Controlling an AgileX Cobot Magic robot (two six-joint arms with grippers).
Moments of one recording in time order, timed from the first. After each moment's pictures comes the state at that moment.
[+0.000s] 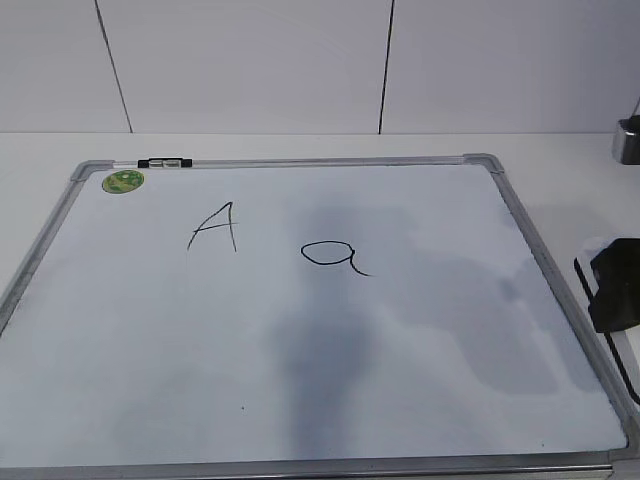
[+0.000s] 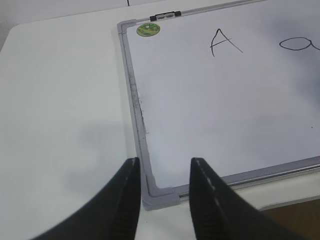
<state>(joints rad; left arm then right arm) 0.04 0.01 -0.53 -0.18 1.11 0.22 0.27 1.28 -0.88 -0.07 0.98 0.24</state>
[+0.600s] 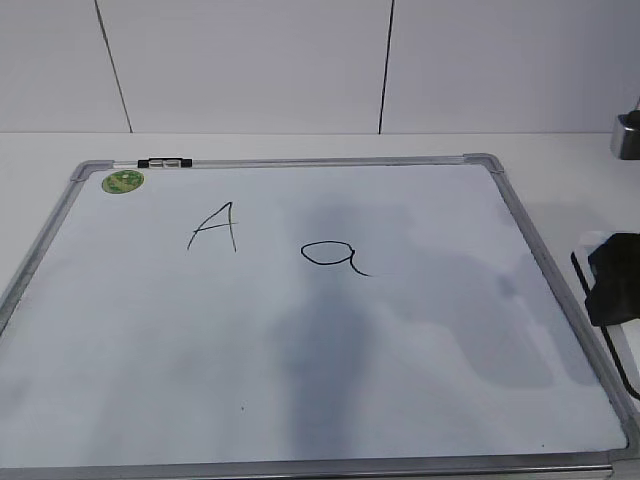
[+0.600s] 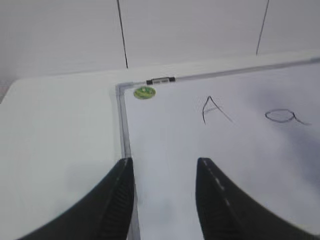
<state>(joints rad) 0.04 0.06 -0.54 -0.27 0.92 0.22 0.27 1.28 -0.88 -0.07 0.96 0.23</state>
